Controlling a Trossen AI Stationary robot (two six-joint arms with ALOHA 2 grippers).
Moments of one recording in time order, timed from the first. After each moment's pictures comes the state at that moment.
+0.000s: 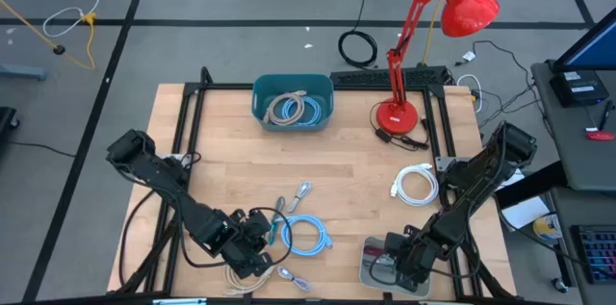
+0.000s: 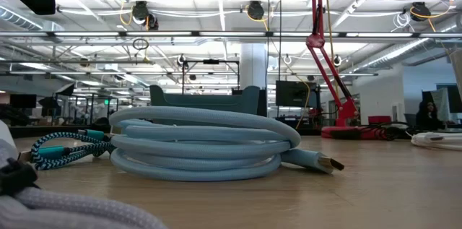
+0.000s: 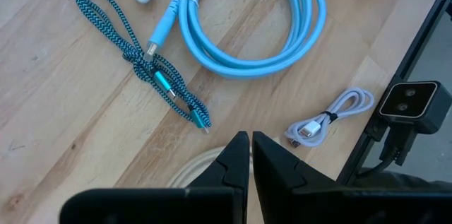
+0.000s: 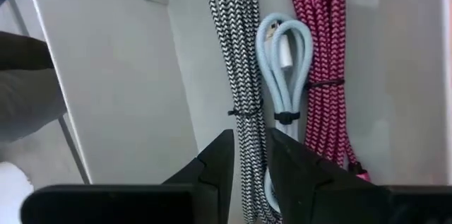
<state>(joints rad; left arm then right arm) -0.70 1.69 1.28 -0.76 -0.29 -1.31 0.90 1.54 0.88 -0.44 -0.06 1.33</state>
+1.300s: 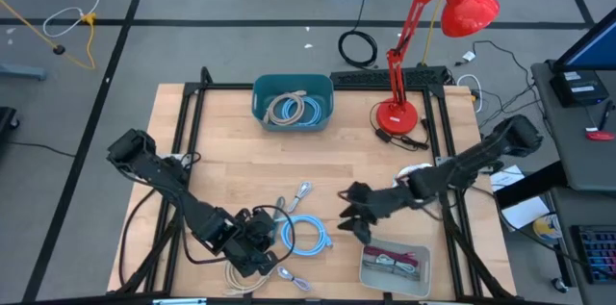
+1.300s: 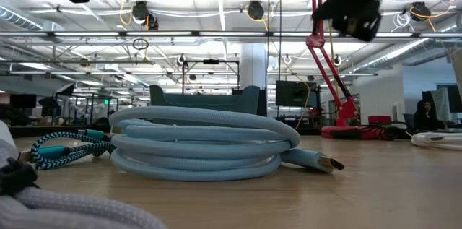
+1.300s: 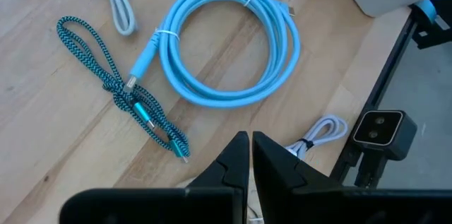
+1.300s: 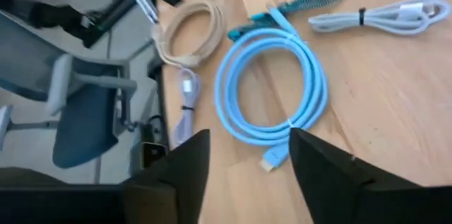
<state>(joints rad) -0.68 1.69 1.28 -0.68 -0.34 -1.29 0.42 1.42 0.89 -0.09 0.07 0.88</state>
